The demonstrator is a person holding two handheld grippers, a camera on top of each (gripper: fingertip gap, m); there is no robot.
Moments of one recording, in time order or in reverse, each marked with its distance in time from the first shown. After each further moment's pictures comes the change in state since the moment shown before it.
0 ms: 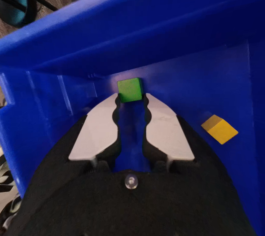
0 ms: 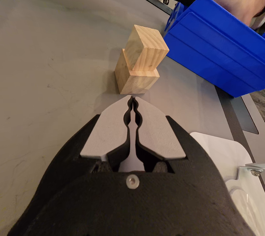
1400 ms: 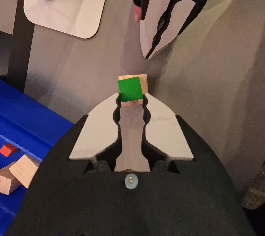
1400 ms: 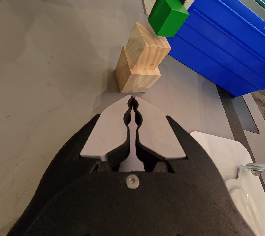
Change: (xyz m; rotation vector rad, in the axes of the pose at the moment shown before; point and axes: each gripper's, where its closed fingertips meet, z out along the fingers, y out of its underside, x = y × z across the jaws) left arm 0.307 0.139 -0.206 0.162 0.444 0.683; right arm -0.001 0.003 0.001 -0.014 -0.004 -0.005
